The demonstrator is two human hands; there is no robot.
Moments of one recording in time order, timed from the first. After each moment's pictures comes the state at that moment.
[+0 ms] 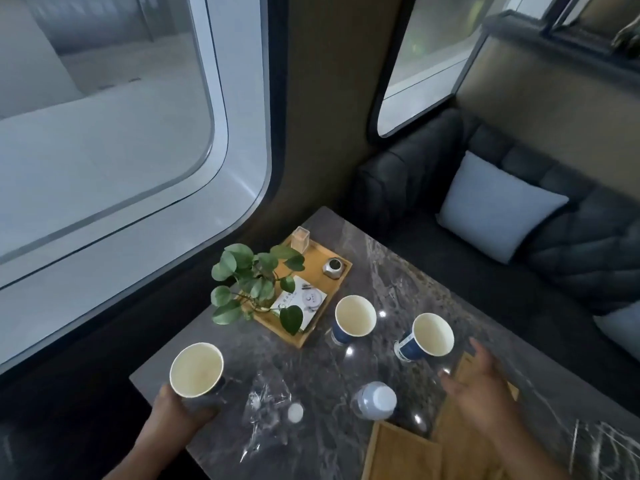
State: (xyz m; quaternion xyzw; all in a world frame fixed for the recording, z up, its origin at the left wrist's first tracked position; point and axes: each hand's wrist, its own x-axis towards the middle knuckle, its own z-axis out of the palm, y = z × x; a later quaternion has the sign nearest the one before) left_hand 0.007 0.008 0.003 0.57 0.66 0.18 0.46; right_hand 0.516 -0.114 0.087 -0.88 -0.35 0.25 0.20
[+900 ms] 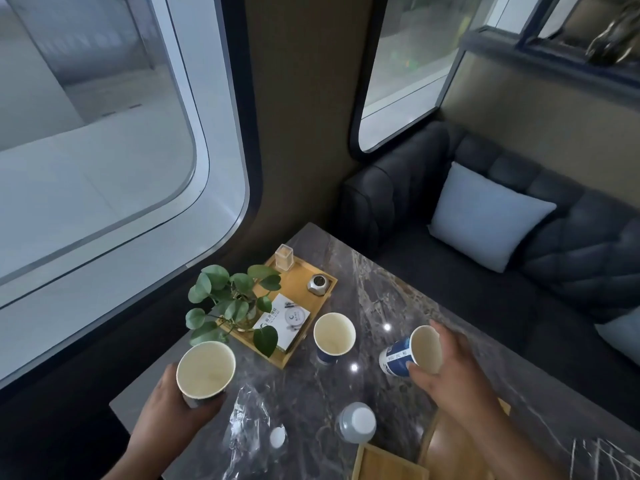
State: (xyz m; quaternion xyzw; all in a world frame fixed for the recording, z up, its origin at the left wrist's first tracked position) left_hand 0.071 0.019 0.067 0.62 0.68 0.20 0.33; right_hand 0.516 -0.080 0.130 -0.85 -0.45 0.19 0.20
